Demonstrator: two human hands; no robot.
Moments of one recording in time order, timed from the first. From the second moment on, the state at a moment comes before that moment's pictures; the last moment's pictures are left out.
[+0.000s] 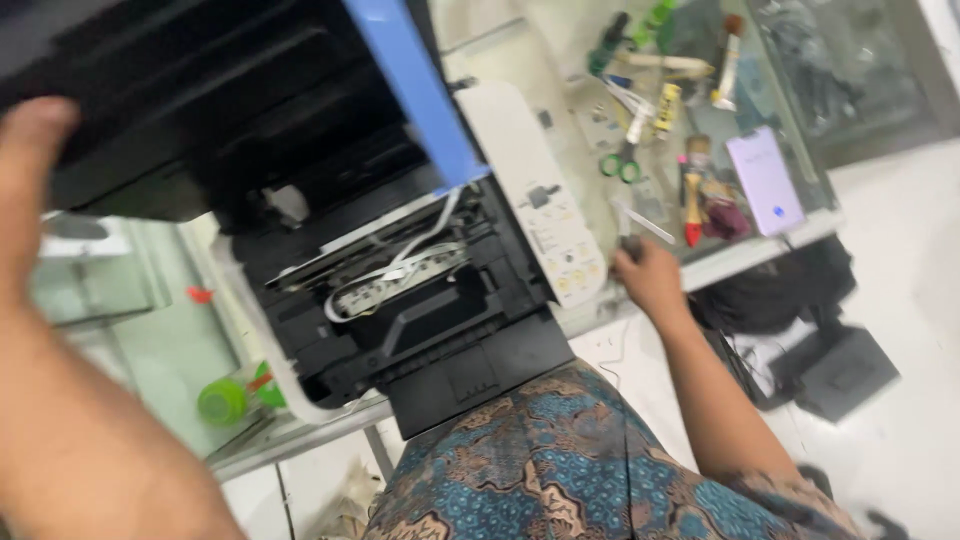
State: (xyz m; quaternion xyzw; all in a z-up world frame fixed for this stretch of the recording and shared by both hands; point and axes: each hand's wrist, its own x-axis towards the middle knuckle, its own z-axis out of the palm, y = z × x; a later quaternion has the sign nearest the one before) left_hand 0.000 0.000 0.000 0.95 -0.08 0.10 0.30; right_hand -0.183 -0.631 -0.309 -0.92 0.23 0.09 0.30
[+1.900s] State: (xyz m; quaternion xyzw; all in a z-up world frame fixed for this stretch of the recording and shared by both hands) left_hand -0.239 -0.258 -0.089 0.55 0.14 0.07 0.82; right_hand -0.188 -0.474 -0.050 -0.39 -0.12 0.04 0.91
